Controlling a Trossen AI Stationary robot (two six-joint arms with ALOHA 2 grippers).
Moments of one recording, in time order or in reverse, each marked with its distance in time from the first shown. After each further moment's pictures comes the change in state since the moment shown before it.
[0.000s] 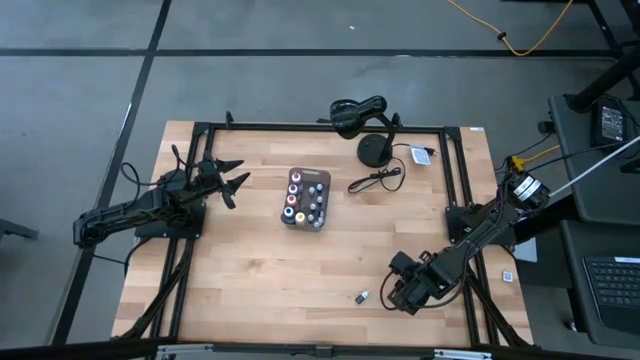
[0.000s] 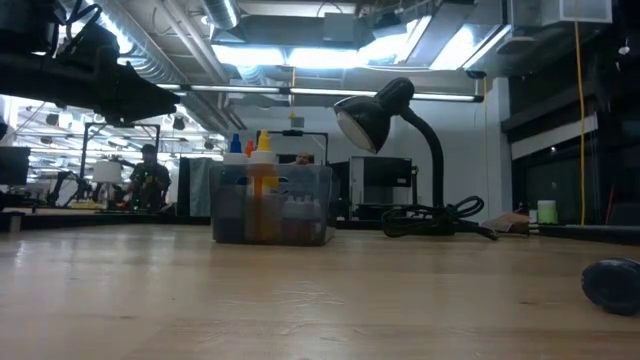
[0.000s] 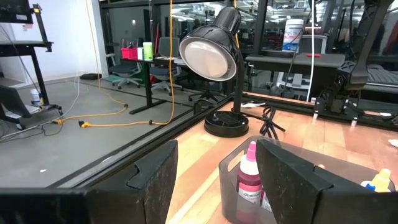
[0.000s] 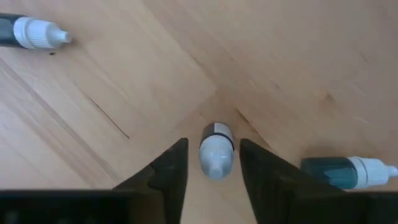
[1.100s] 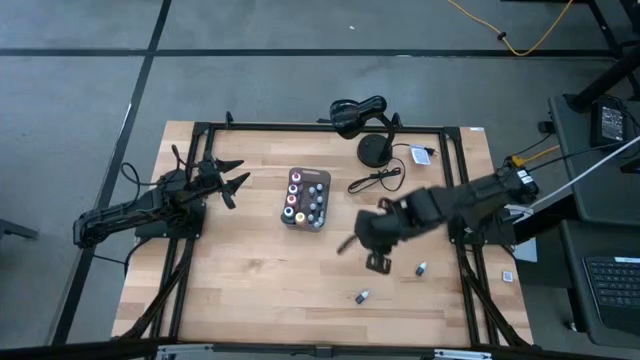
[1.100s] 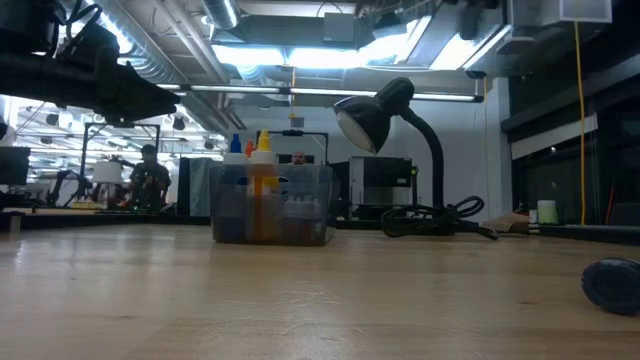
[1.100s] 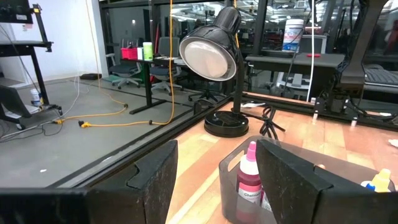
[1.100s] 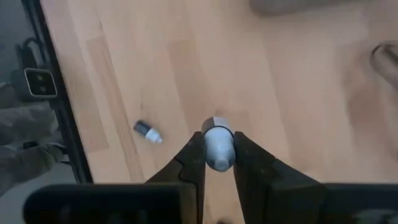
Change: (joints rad) left arm 0.000 0.000 0.000 0.000 0.000 0.000; right arm -0.420 0.021 0.734 -0.522 -0.046 -0.907
